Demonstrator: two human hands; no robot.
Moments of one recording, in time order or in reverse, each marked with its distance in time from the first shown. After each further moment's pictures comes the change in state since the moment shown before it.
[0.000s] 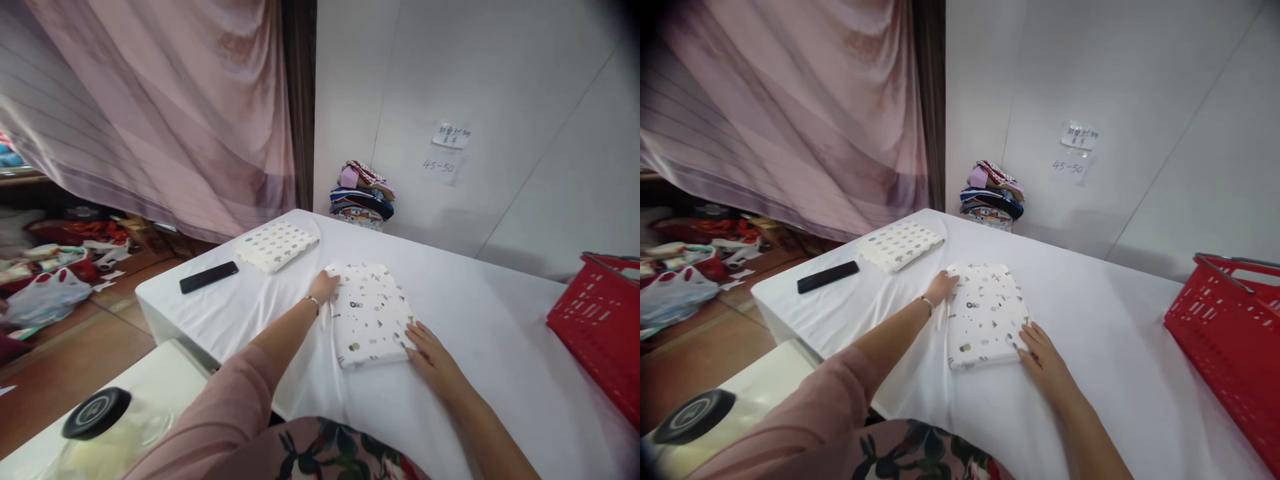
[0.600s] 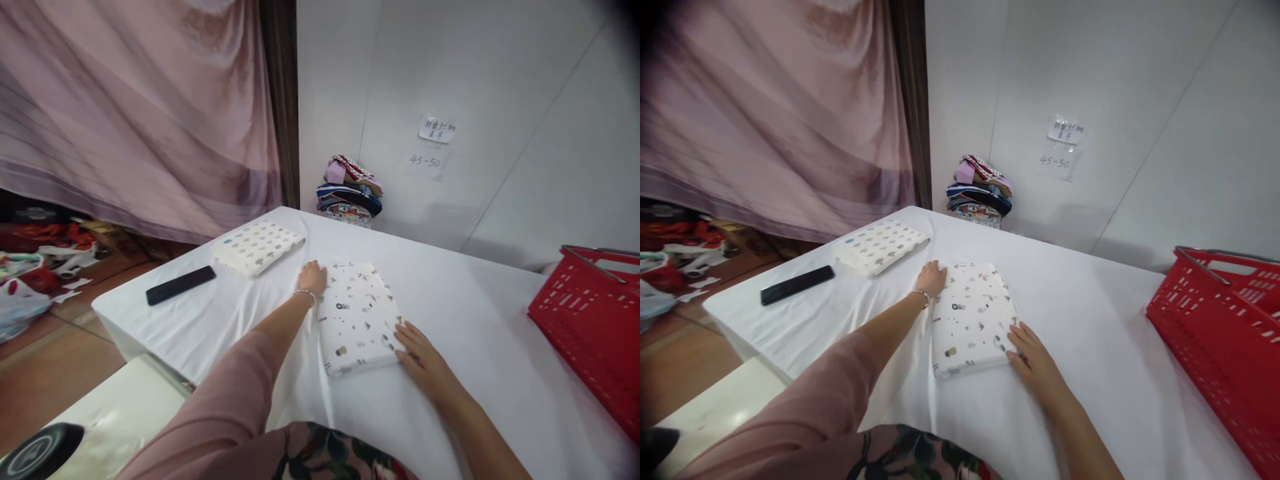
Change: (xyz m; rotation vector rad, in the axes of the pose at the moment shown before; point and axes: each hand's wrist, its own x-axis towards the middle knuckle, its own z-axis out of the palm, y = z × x) left_hand 0.024 0.017 0.009 0.326 0.146 0.225; right_hand -0.001 0.000 -0.004 -0.009 -0.025 0.002
